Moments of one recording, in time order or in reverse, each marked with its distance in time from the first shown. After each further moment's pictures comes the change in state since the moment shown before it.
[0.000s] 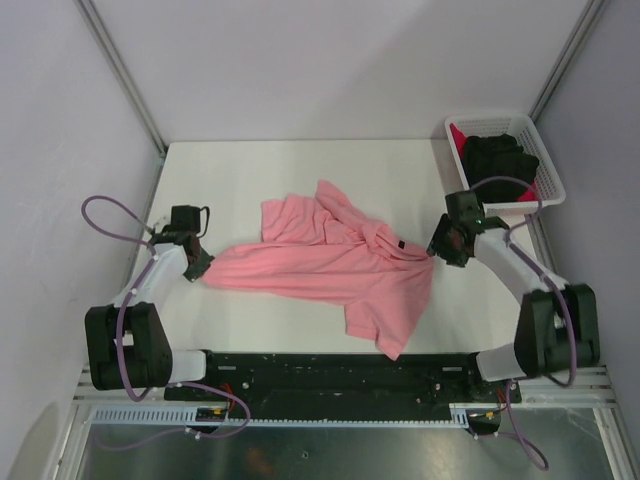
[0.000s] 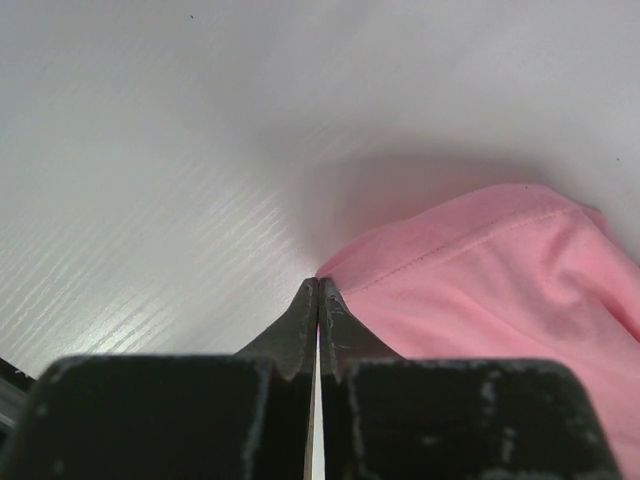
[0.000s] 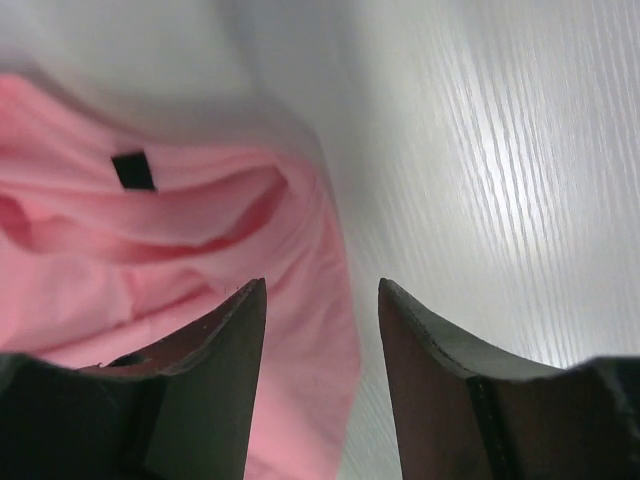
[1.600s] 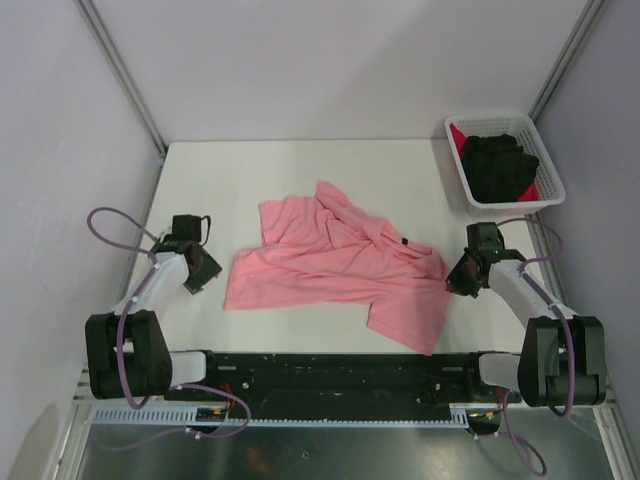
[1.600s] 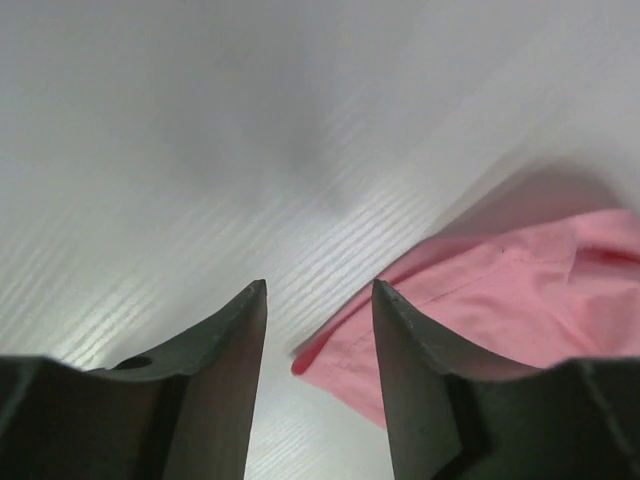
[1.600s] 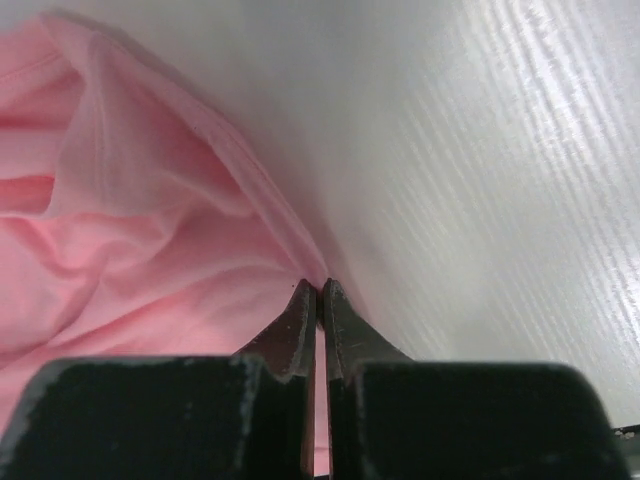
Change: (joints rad) left arm 0.001 -0.031 -0.064 0.016 0.086 0.010; right arm -0.141 -0.232 -0.307 0.011 -0.096 0.104
